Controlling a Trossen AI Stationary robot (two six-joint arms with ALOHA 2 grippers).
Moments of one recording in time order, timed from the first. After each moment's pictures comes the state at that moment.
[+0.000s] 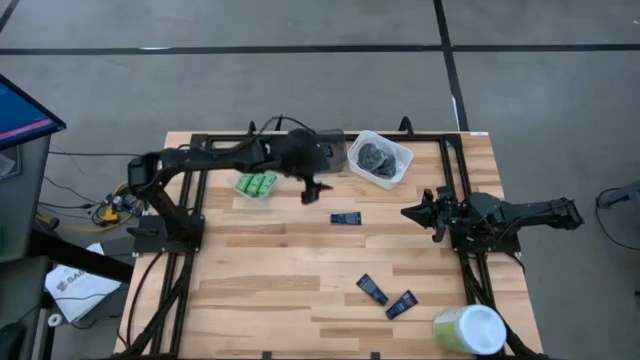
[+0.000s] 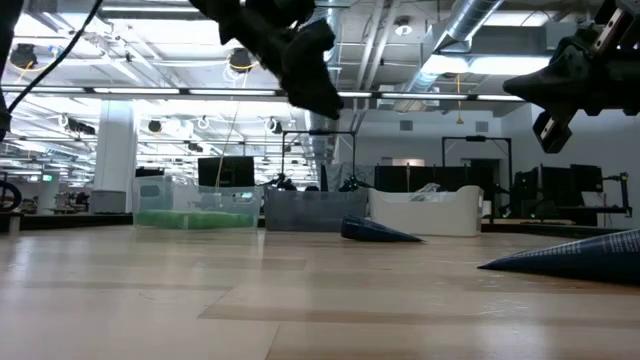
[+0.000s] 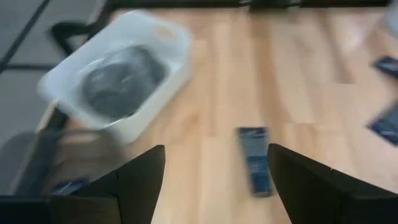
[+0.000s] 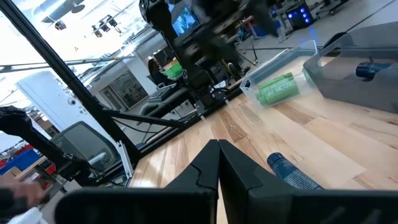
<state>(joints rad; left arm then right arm) 0.30 1.67 1.31 -0.34 0.13 0.20 0.10 0.03 0.01 0.04 0.18 0.58</state>
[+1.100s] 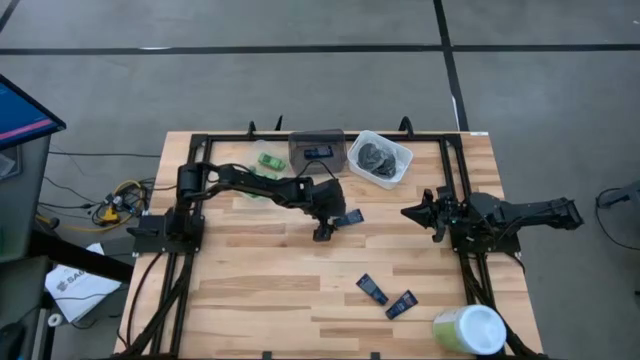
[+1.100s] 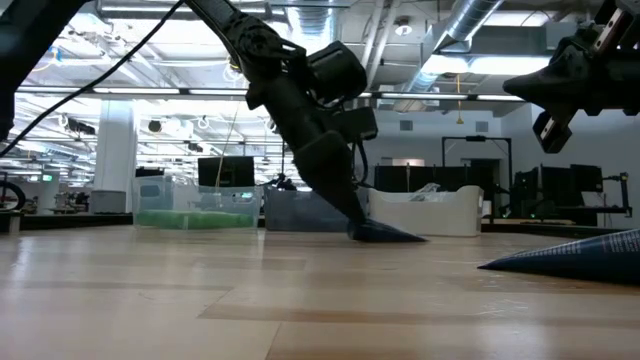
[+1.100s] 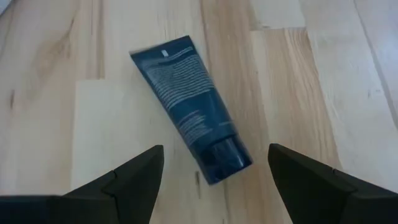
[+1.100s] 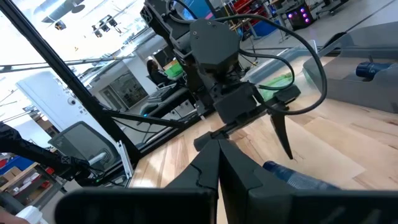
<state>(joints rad) 0.13 2.04 1.31 -0.23 0.10 0.20 0.10 0.03 0.01 0.04 0.18 0.58</state>
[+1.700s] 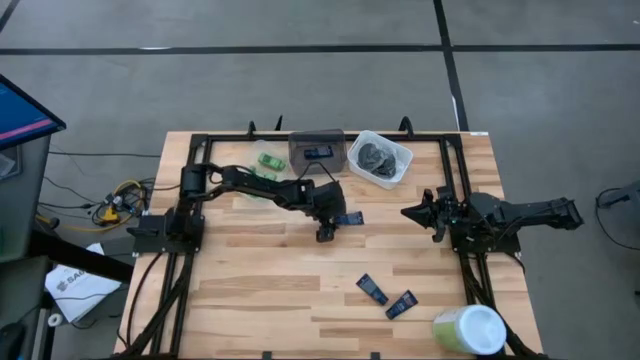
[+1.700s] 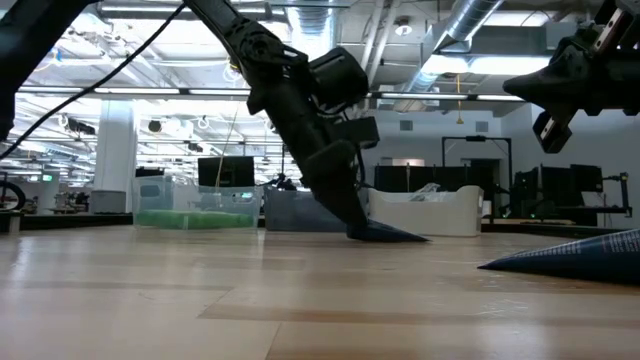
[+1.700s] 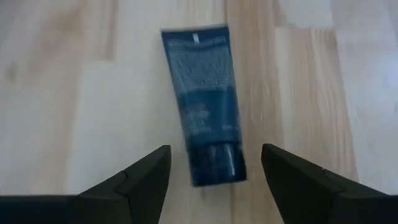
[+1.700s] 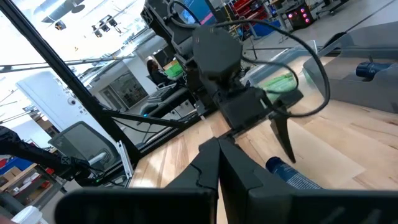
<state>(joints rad) 0.12 2.07 1.31 -0.21 0.05 0.09 0.10 0.03 0.01 0.04 0.18 0.58</state>
